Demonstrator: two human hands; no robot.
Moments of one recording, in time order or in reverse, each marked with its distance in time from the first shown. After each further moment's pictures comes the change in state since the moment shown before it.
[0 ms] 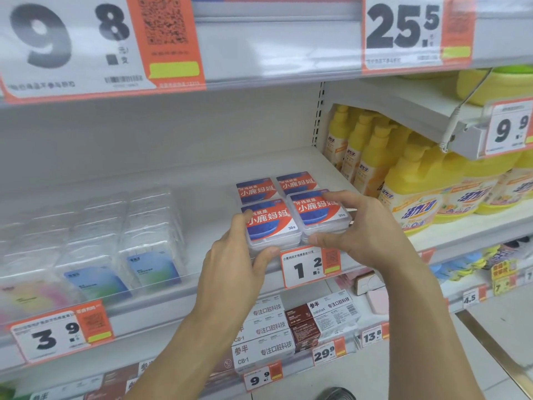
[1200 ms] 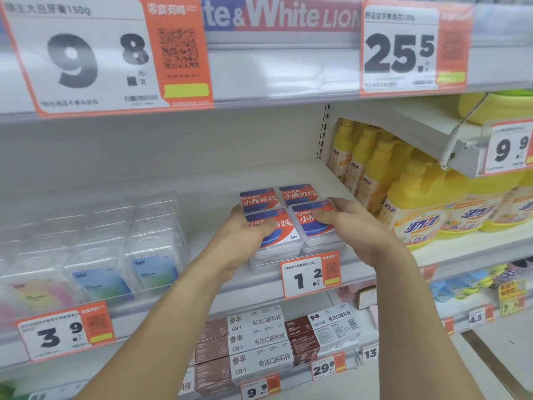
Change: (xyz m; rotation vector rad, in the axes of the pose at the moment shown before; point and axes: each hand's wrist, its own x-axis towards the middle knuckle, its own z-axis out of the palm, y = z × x) left_hand 0.063 0.005 0.000 -0.639 -0.243 -0.333; right_hand 0.040 -0.008 0.008 0.343 -0.199 0.262
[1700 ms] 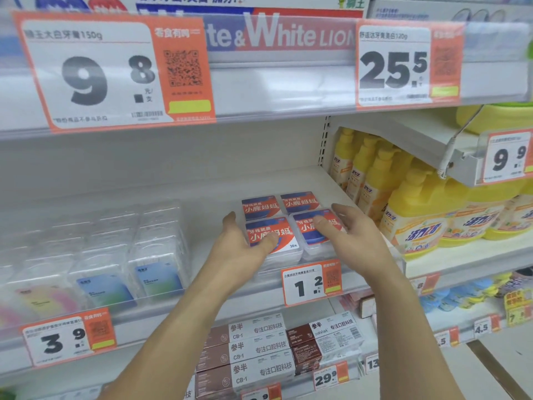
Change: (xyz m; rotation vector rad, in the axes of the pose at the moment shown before) left_hand -0.021 -0.003 -0.004 0.141 0.099 0.104; right_hand -0.018 0.011 0.007 -0.089 0.270 -0.214
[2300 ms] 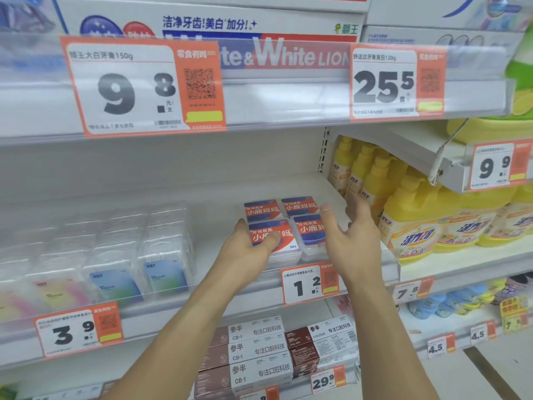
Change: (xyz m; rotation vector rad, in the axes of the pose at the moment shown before) left_hand -0.004 0.001 0.005 0.071 -0.025 -0.039; right_hand -0.012 -0.003 0.016 0.000 0.321 -0.168
